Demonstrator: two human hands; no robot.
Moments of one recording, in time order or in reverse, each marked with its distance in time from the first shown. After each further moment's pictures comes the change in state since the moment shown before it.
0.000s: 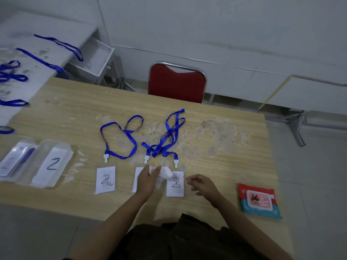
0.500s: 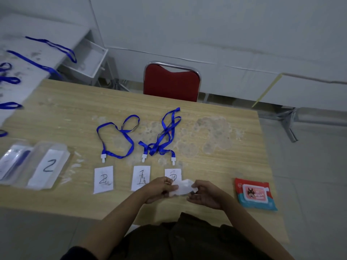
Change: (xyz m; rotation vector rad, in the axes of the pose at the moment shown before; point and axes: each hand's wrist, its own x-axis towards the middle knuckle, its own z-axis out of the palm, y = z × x) left_hand -0.009 0.002 0.013 -0.086 -0.756 -0.426; right_hand -0.017 0.016 -0.014 0.678 -0.357 0.358
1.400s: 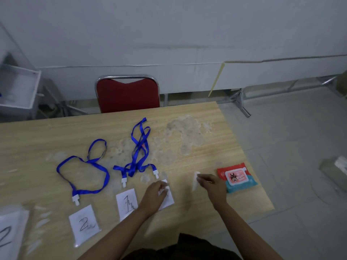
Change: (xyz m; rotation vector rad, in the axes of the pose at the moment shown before) left_hand 0.040 0.004 -0.006 0.759 0.179 0.540; right_hand 0.001 0.025 -0.026 -0.134 0.855 -0.827
